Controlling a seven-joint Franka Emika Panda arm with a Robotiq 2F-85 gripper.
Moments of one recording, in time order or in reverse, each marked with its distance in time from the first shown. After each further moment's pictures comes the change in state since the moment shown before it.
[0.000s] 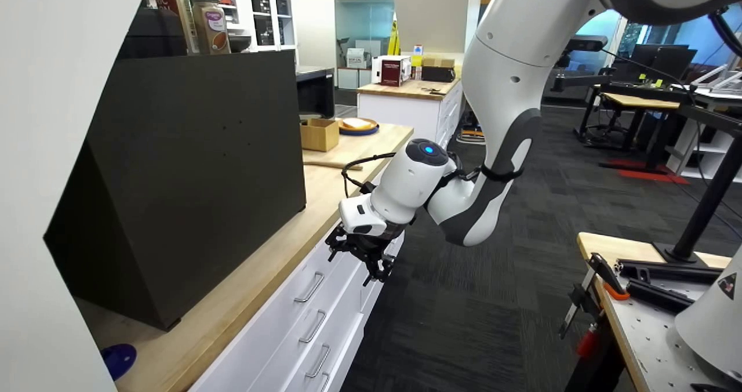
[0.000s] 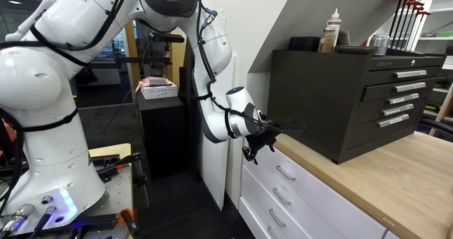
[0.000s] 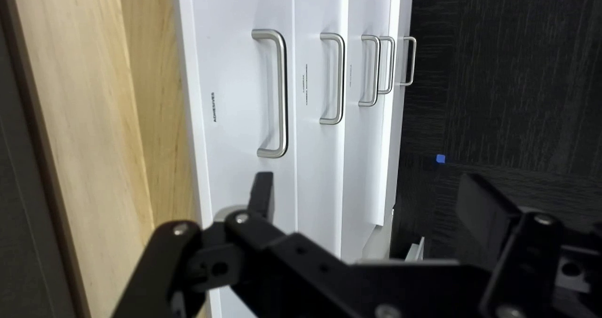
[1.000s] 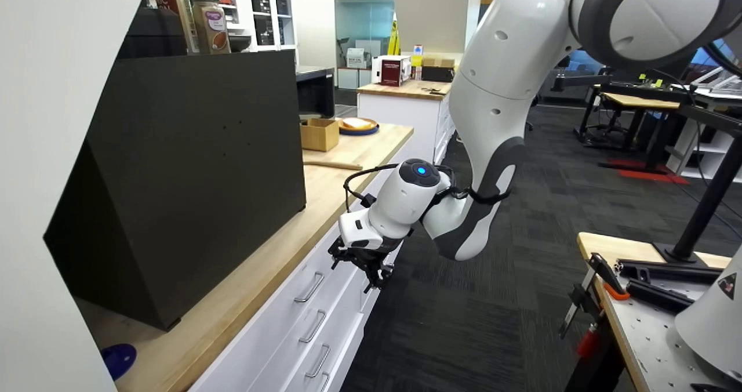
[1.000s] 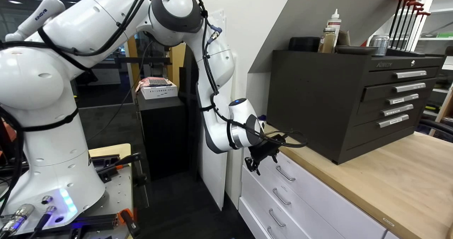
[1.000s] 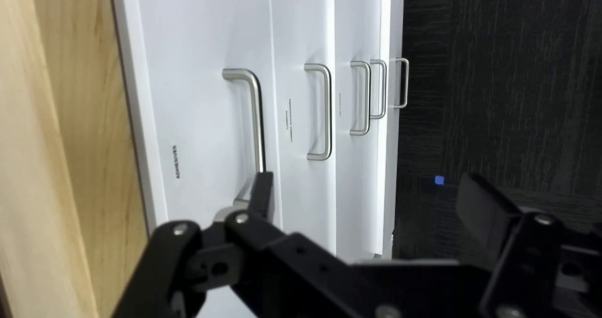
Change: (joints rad) arm 0.029 0.129 -0.044 0.081 0.076 0.014 0.000
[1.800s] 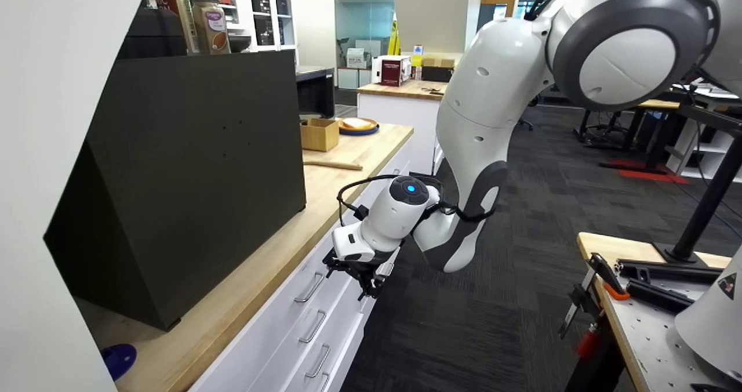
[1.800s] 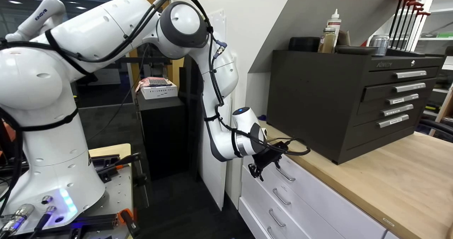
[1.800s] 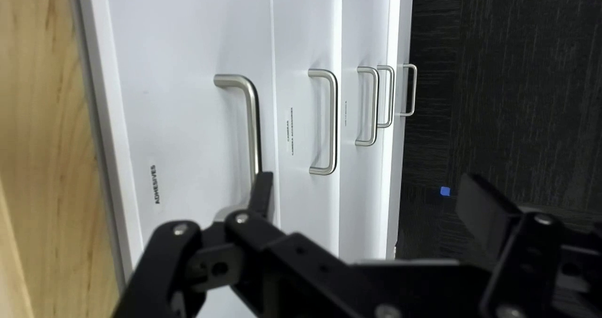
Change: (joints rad) arm -0.016 0.117 0.007 0.126 0.009 0.000 0.000
